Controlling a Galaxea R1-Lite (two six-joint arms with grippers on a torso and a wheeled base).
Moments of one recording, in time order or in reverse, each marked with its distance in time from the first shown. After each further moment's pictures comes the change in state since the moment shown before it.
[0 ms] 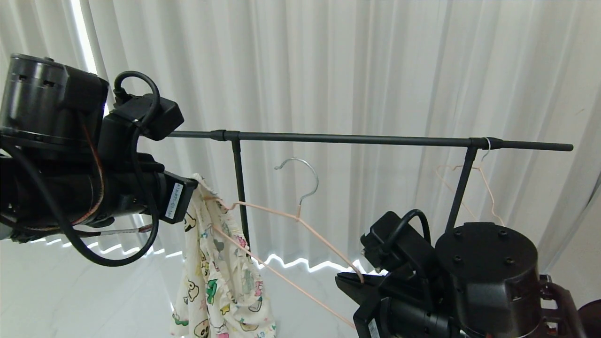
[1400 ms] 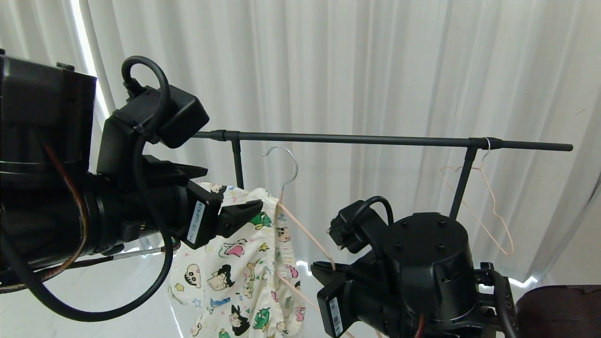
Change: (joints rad) left arm -0.233 -0.061 0.063 -0.102 0.000 -0.007; right arm 0.016 0.120 -0.137 -0.004 -0.042 0.099
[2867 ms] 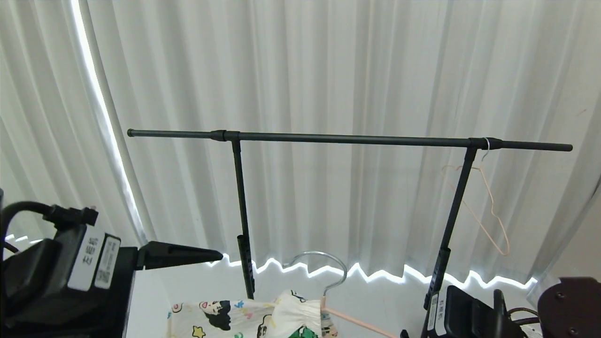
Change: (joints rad) left arm 0.145 -0.246 0.407 -0.107 -0.791 0.423; right arm 0.002 -0.341 0.429 -0.001 0.231 -0.288
